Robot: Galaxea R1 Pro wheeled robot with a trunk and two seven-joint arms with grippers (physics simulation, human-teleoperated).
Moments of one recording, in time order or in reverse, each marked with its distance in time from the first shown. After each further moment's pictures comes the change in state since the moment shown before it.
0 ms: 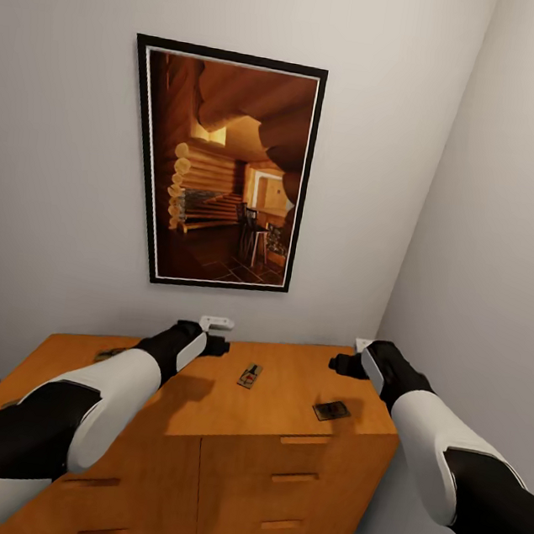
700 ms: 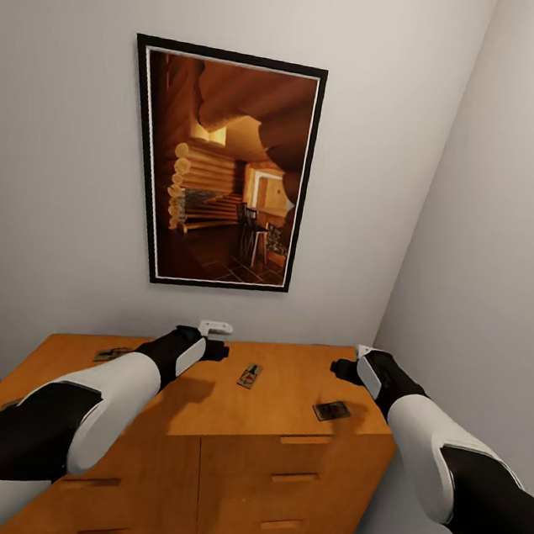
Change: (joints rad) left arm 0.006 0.000 0.000 0.035 0.001 -0.035 -0.003; right arm 0.000 0.013 -0.041 0.095 -0.086 -0.153 -0.131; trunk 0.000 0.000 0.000
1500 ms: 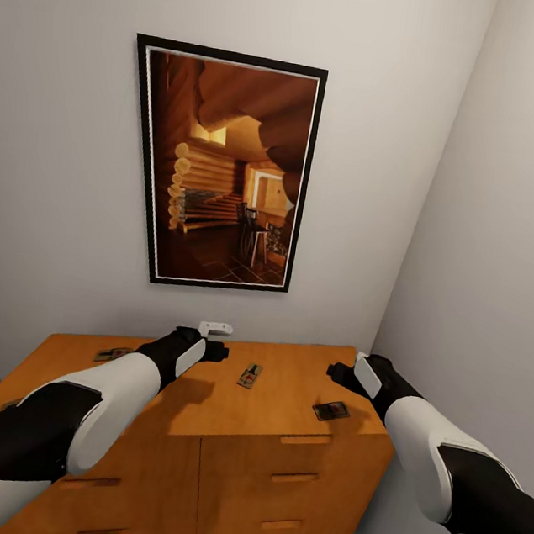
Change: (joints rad) left arm 0.001 0.000 -0.001 0.006 0.000 -0.001 0.000; right arm 0.000 0.008 -0.004 0.042 -0.178 -0.012 -0.070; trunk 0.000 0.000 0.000
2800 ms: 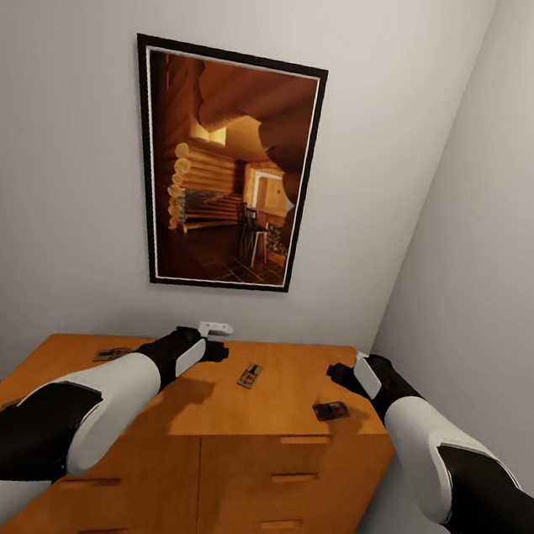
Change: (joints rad) left arm 0.000 0.000 0.000 -0.001 0.000 0.001 -0.002; right arm 0.000 0.000 0.004 0.002 0.003 0.001 0.000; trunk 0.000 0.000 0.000
